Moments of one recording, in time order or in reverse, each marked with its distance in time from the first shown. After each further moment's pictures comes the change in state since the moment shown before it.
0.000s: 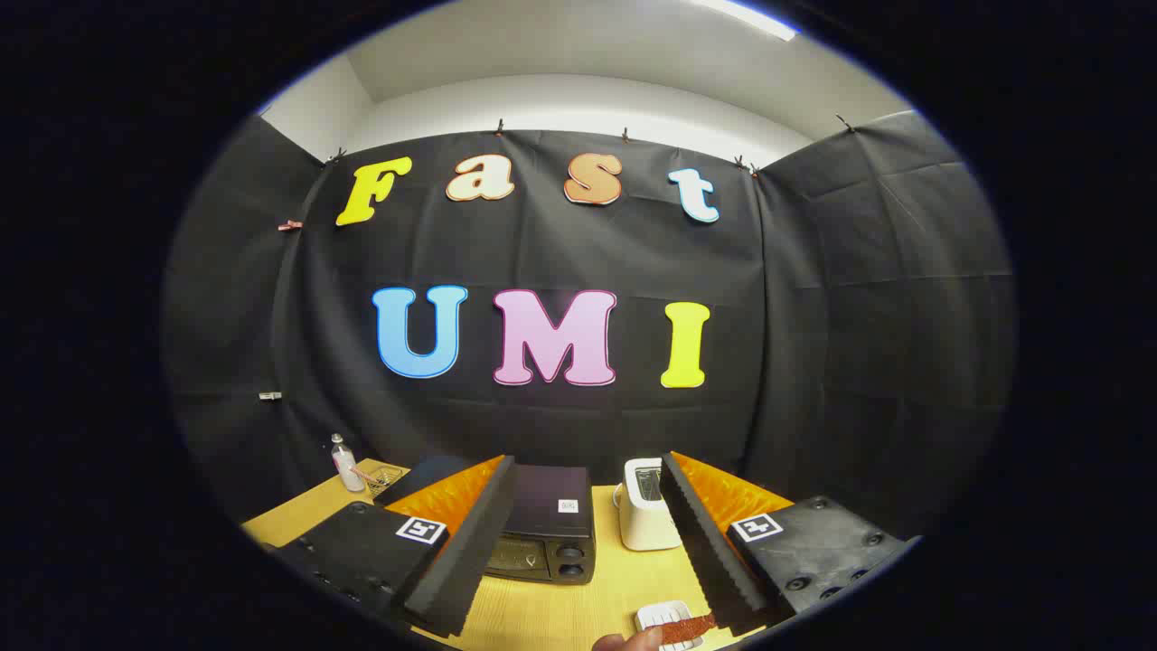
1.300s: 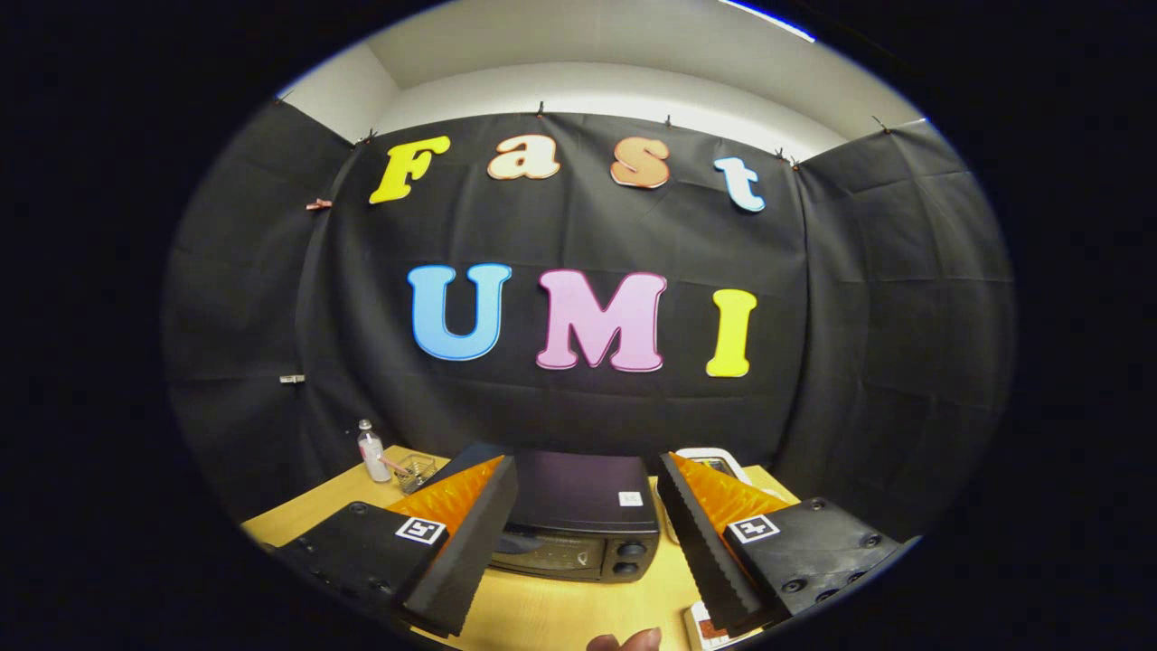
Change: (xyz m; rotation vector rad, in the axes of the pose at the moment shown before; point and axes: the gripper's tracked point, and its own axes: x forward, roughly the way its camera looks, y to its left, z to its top) arm 0.029 0.100 -0.039 -0.017 0.067 0.101
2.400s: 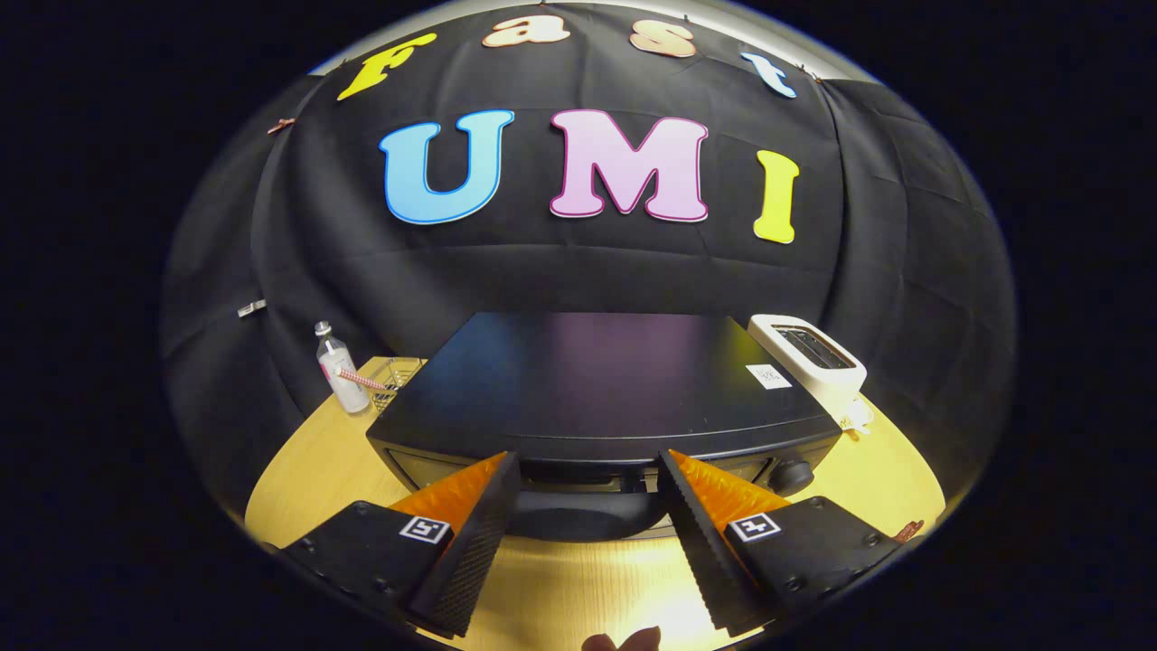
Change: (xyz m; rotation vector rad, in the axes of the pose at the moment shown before) arm 0.112 0.075 -0.172 0.062 0.402 -0.077
